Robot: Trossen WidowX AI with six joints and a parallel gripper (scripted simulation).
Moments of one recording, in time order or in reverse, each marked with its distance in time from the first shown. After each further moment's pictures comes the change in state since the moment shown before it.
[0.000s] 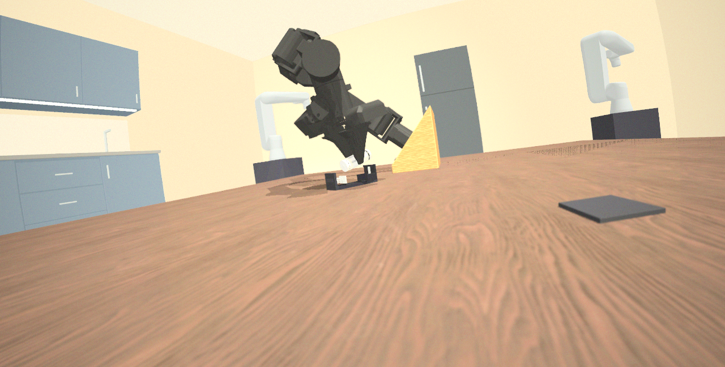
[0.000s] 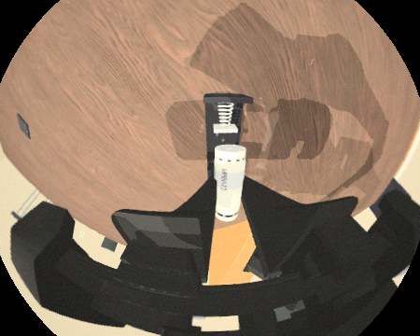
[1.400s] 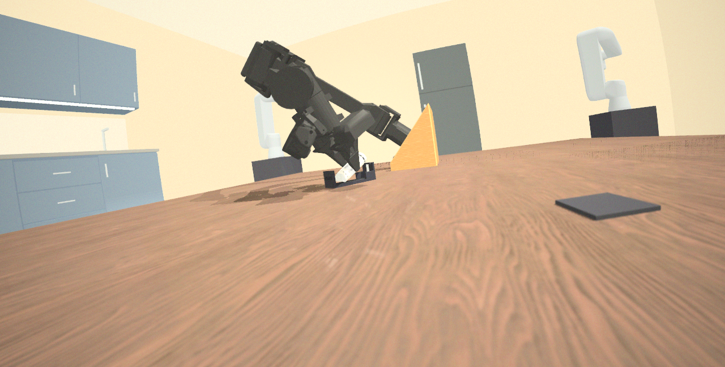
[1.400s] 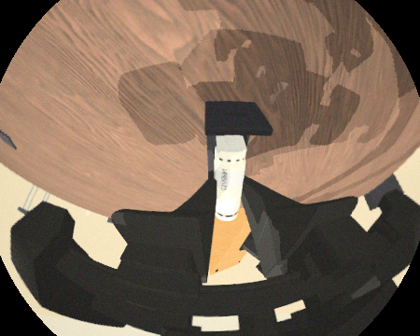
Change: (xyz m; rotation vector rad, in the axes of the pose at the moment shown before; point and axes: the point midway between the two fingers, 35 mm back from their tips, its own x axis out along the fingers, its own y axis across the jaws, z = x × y) arm 0.014 0.001 0.020 -0.001 0.268 -0.010
